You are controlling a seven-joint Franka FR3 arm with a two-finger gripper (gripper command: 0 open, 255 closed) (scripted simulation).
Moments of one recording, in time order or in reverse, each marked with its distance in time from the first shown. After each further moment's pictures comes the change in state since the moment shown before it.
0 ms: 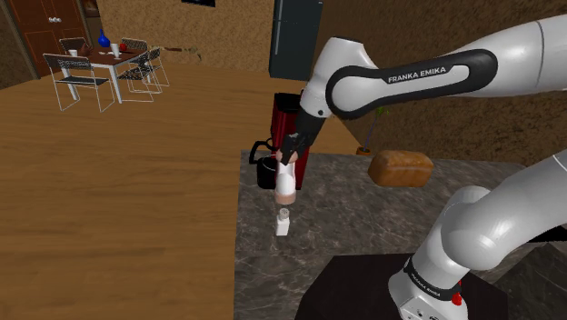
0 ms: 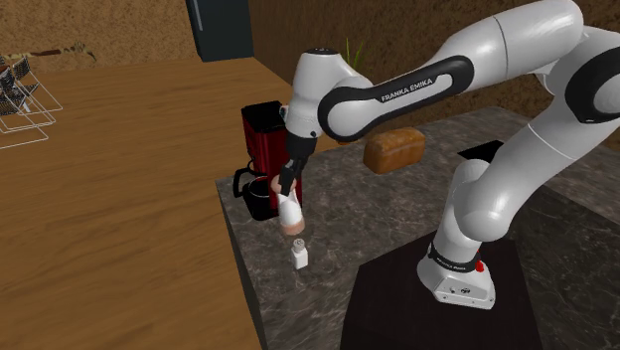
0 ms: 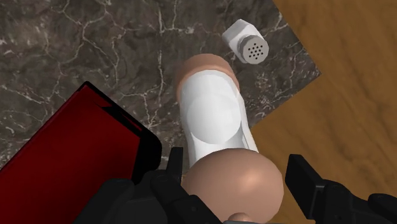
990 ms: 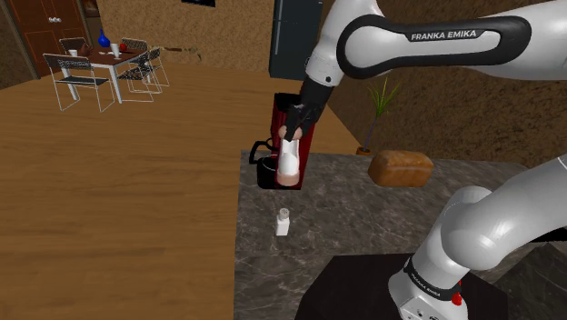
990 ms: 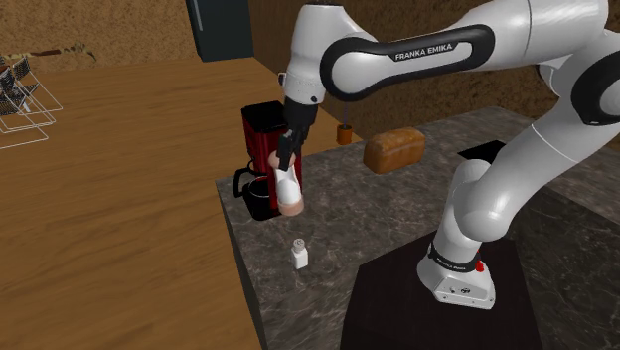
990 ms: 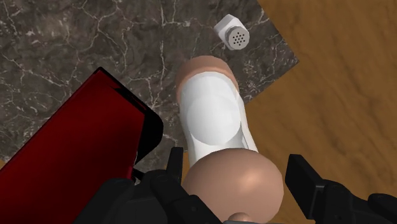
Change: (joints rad) arm -0.006 -0.034 -0.014 0.175 -0.016 -0.208 0.019
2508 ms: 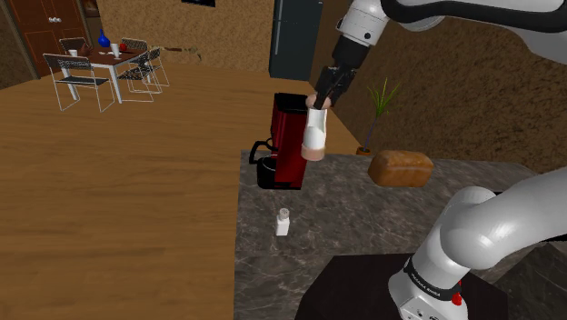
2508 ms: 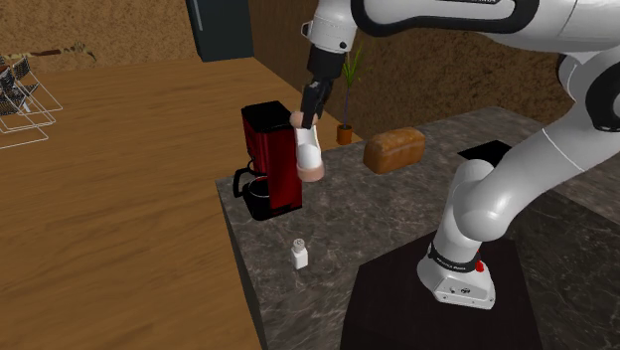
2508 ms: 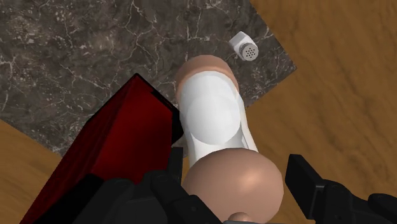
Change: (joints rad) arm -0.026 -0.107 -0.093 0.152 -0.021 -0.270 -0.073
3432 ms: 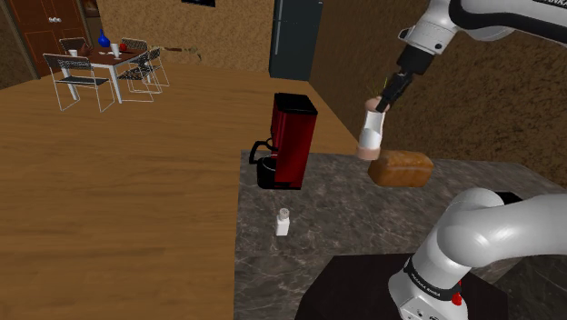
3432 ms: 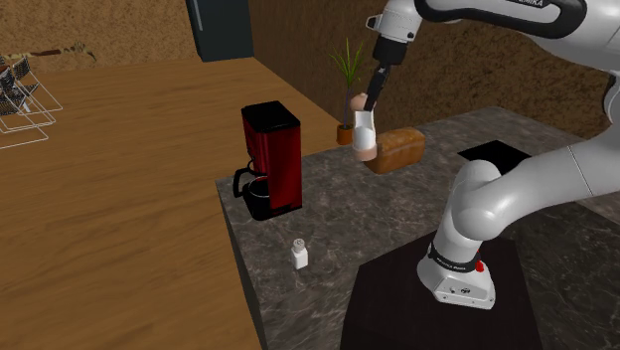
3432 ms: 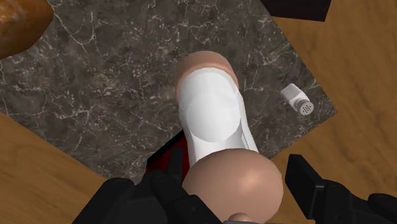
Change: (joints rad) arm -0.081 -0.283 -0.261 -0.159 -0.122 -0.152 -0.278
